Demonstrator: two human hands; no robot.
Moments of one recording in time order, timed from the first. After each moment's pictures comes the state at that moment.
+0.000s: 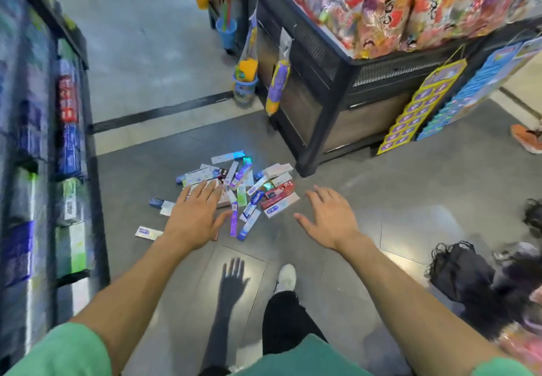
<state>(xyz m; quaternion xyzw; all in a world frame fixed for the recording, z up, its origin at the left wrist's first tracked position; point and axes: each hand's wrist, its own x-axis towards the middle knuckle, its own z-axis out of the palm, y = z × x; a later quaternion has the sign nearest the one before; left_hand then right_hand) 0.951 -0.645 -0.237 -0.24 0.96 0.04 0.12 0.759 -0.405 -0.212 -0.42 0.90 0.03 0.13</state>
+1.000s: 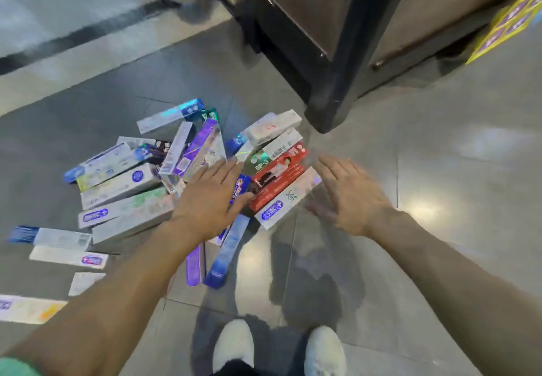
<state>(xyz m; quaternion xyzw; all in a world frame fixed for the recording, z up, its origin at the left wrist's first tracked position) 0.636 -0.766 -0.802 -0.11 0.98 0.06 0.14 0.483 -0.523 -0.774 -0.45 0.88 0.00 0.17</state>
